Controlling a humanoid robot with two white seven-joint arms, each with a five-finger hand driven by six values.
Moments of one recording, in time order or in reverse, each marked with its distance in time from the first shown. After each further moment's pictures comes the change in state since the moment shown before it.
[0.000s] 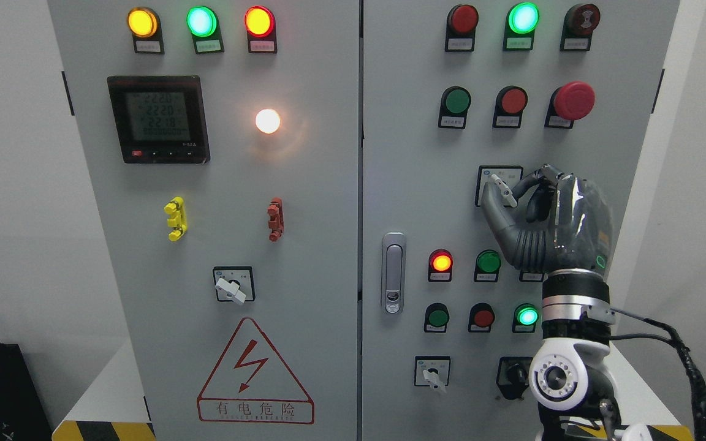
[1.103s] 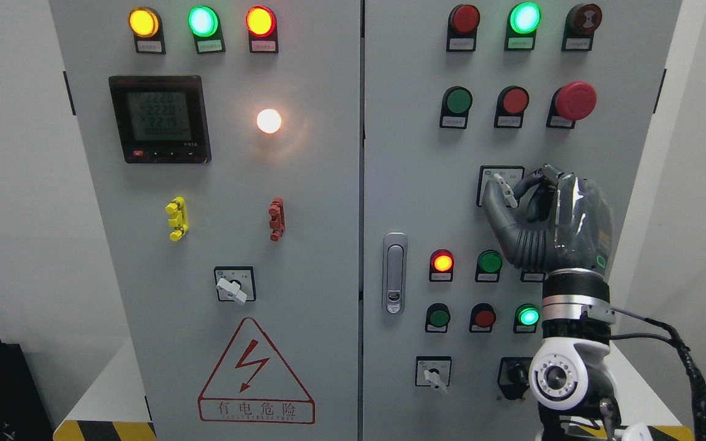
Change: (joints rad) left arm 0.000 0.000 0.000 0.000 0.000 0.003 0.000; right arm -0.002 0.000 0.000 0.000 -0.001 0.000 -0.001
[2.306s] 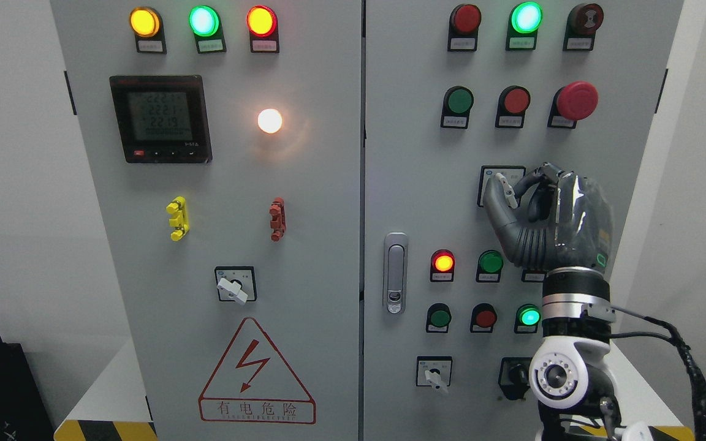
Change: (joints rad) left arm 0.000 0.000 0.000 0.000 0.000 -0.004 0.000; right arm -0.003 0.000 0.000 0.000 0.000 0.001 -0.001
